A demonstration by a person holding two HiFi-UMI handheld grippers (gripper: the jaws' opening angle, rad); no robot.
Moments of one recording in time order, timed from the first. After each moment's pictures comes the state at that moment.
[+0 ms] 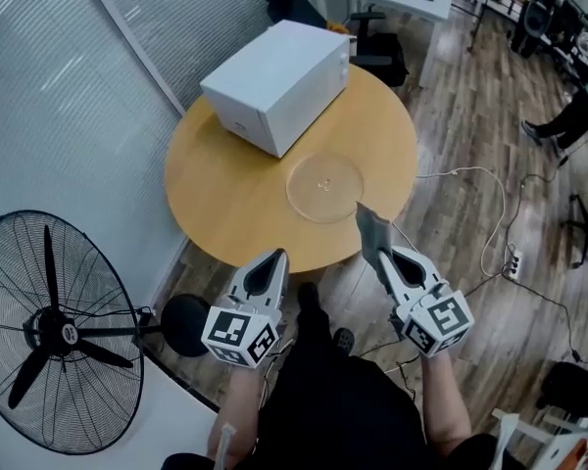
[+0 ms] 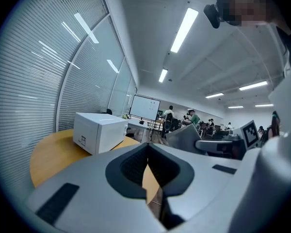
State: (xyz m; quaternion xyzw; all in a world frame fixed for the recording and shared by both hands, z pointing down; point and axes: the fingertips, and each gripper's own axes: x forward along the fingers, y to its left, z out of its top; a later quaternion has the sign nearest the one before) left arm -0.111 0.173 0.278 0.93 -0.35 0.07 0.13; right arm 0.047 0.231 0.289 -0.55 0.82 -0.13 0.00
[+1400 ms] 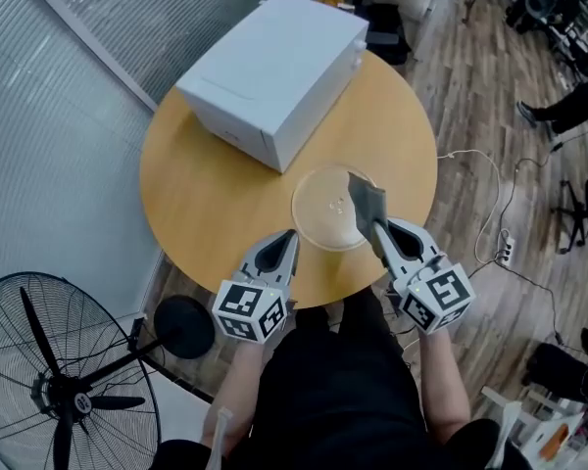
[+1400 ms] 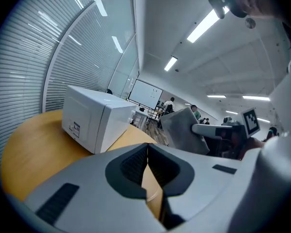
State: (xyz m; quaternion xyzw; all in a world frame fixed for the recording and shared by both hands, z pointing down) left arm -0.089 -0.018 0.362 0.92 -0.30 0.11 0.22; right arm 0.042 0.025 0.320 -0.57 0.80 -0.17 -0.04
